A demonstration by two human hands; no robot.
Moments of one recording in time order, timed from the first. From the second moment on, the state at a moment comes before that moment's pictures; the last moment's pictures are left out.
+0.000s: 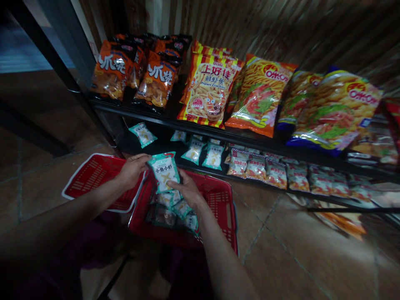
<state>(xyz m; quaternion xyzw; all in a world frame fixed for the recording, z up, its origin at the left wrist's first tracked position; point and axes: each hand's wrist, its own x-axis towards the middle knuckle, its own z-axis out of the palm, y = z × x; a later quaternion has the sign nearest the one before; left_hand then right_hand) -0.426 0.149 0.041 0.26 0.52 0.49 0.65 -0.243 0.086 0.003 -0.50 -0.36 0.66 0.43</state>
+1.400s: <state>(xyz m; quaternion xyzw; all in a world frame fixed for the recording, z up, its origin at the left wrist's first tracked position) -0.432 0.163 0.032 0.36 0.58 0.47 0.55 -0.242 0.086 0.005 -0.55 -0.31 0.63 0.45</state>
